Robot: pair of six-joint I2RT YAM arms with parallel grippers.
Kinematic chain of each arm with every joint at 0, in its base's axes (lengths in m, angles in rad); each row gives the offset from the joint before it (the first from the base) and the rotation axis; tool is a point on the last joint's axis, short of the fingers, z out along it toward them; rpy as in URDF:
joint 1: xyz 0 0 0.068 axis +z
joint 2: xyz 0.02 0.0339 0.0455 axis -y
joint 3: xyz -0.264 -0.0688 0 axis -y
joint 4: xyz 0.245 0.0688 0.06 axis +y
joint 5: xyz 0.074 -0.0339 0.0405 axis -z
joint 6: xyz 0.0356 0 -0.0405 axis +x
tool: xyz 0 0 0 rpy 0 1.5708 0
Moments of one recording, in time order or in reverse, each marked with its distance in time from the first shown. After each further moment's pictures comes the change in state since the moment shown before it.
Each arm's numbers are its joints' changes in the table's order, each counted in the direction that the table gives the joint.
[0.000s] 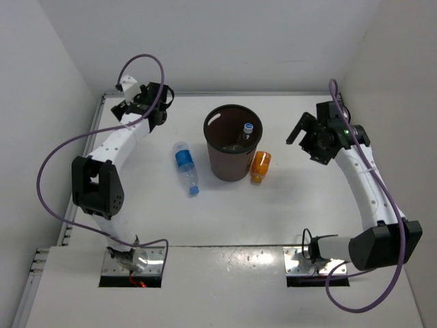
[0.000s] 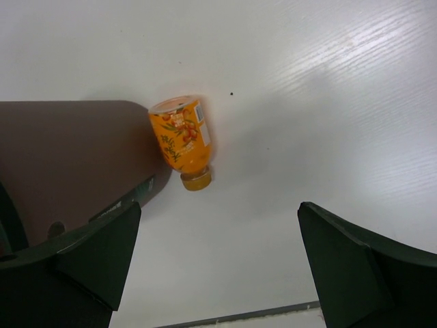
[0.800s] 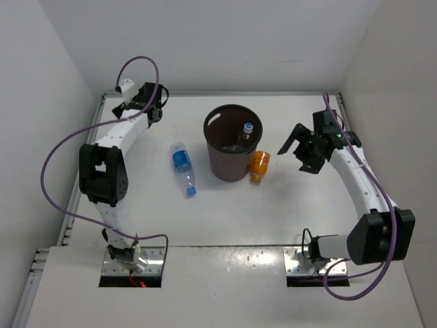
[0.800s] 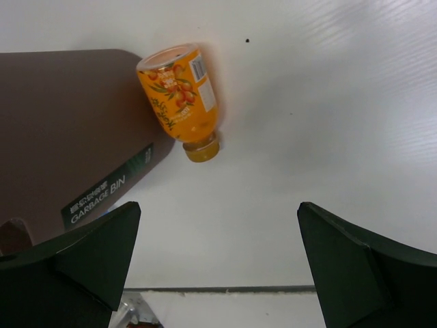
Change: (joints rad) left arm 0.095 -0.146 0.040 -0.061 0.150 0.009; right arm -0.037 -0.031 -0.151 -0.074 -0.205 0.014
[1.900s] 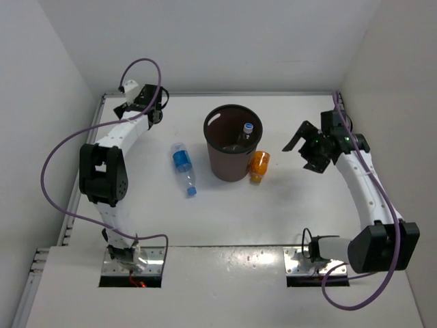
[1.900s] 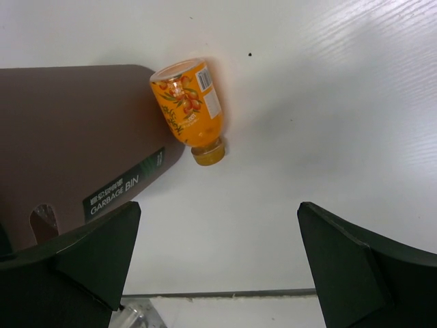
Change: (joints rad) left arm 0.000 0.002 -0.032 -0.046 0.043 0.106; right arm -0.035 0.054 0.011 0.002 -0.009 0.007
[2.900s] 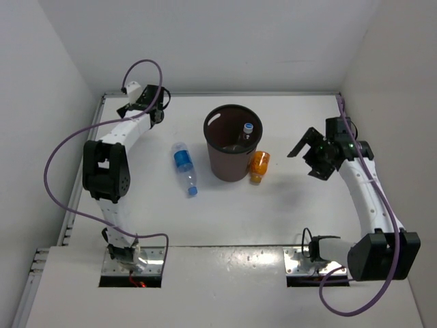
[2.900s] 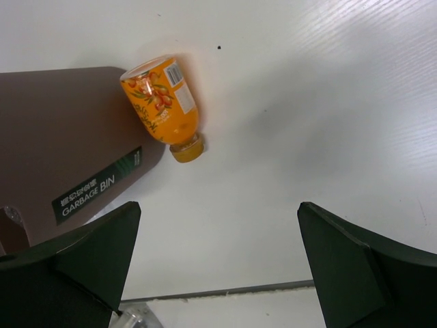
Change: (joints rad) left arm 0.000 -0.049 0.026 -0.003 0.036 -0.031; right arm -0.043 0.068 -0.064 0.025 0.017 0.004
